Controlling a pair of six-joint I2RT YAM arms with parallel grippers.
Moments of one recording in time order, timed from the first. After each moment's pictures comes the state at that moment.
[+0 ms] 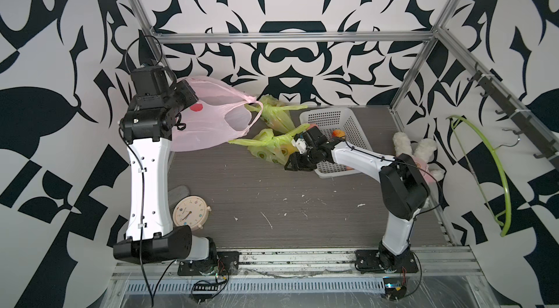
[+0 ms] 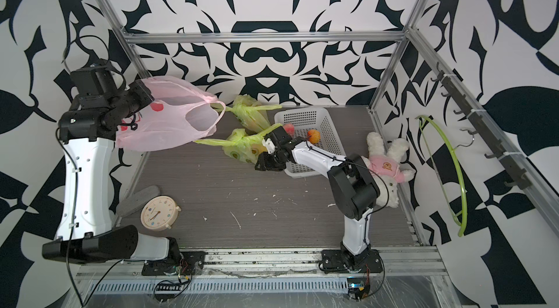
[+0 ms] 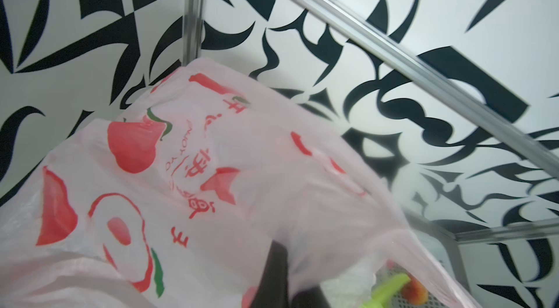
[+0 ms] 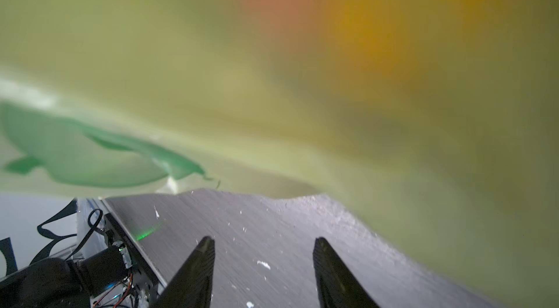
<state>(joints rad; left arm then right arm) 0.08 1.39 1.95 -0.95 0.11 -0.46 0.61 1.91 1.38 -0.51 -0.44 0.49</state>
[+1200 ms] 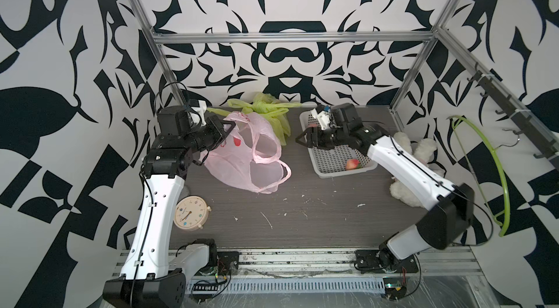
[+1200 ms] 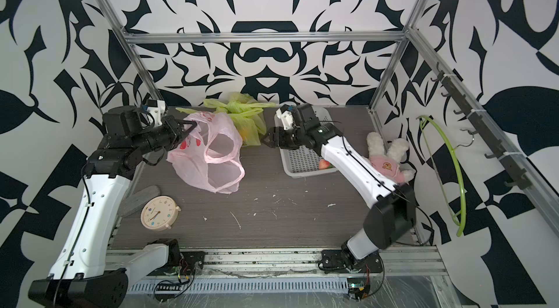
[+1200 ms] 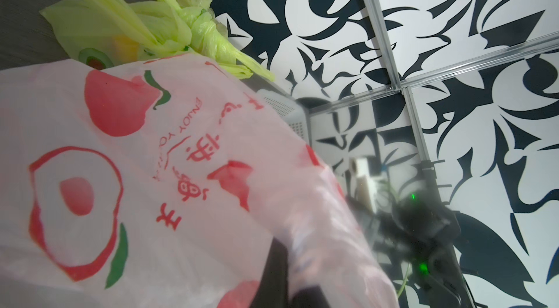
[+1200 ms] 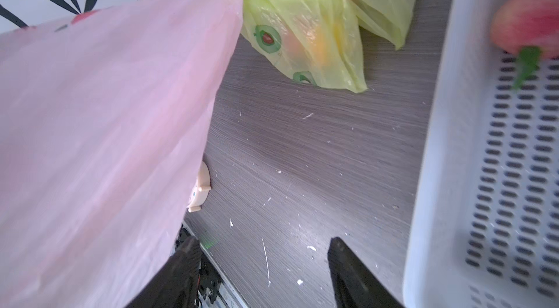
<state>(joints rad) -0.04 1.10 1.33 -0.66 0.62 -0.80 0.52 1.45 1.37 -0.65 -0.47 0.53</state>
